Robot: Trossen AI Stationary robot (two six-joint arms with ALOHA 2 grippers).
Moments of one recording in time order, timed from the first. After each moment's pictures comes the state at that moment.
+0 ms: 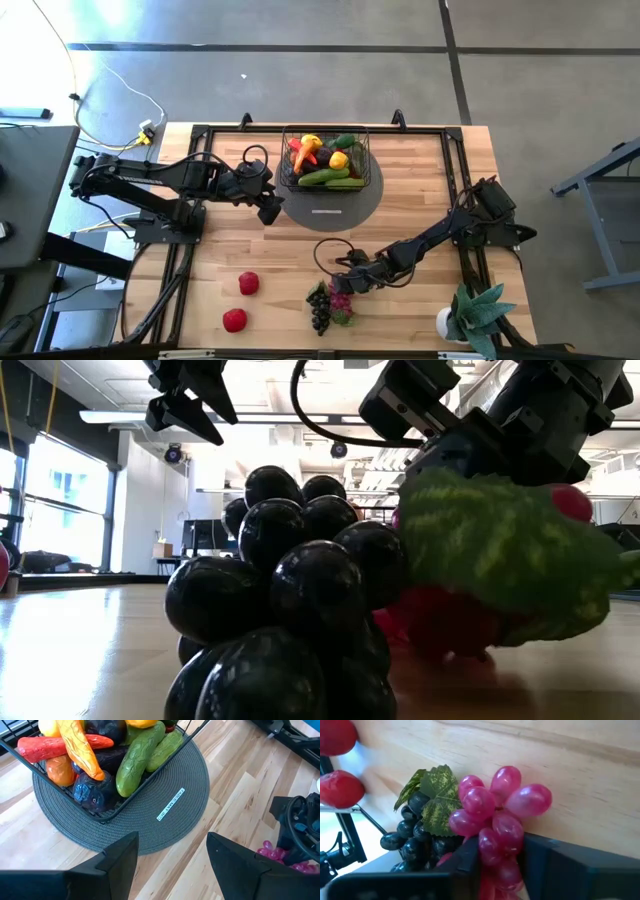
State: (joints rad) left arm 0.06 1.16 1.02 -0.72 -0.30 -0.66; right arm 0.47 1.89 1.00 0.01 0.04 1.78
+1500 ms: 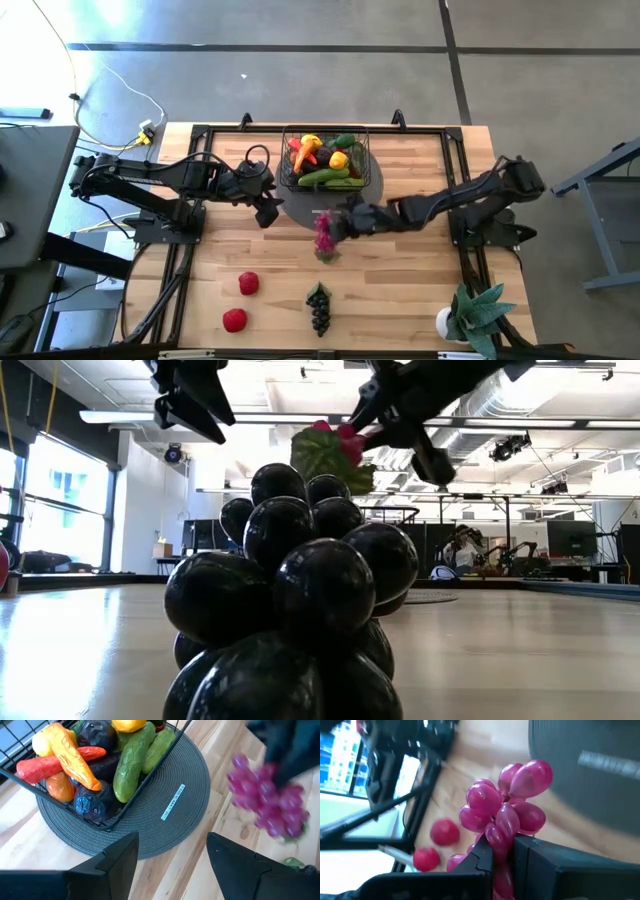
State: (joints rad) left arm 0.06 1.16 1.02 -0.72 -0.29 -0.50; right arm 0.18 1.57 0.99 -0.01 0.21 1.24
